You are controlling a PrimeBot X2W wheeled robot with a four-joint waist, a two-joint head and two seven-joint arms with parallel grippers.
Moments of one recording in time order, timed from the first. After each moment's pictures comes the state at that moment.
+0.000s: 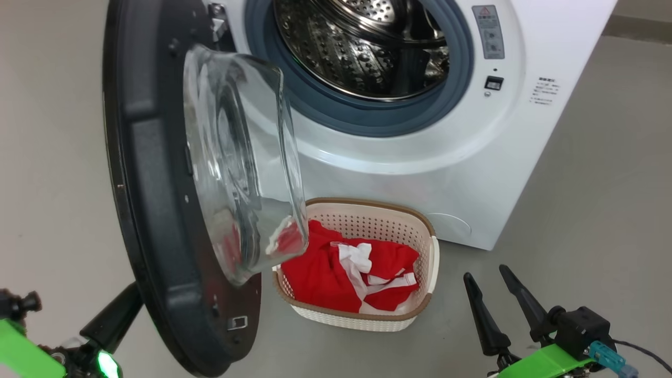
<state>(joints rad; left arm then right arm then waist) -0.07 0.25 0.18 0.03 -1.71 -0.12 0.69 0.02 -0.05 0.13 0.22 0.35 0.12 -0.26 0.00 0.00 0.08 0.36</state>
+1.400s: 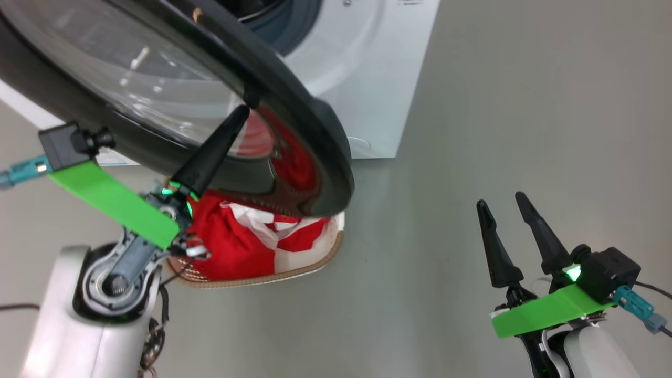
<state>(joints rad) -0.55 0.12 -0.10 0.09 -1.43 -0.12 0.44 -0.14 -0.05 0.09 0.16 0.37 0.12 -0.26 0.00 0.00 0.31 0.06</state>
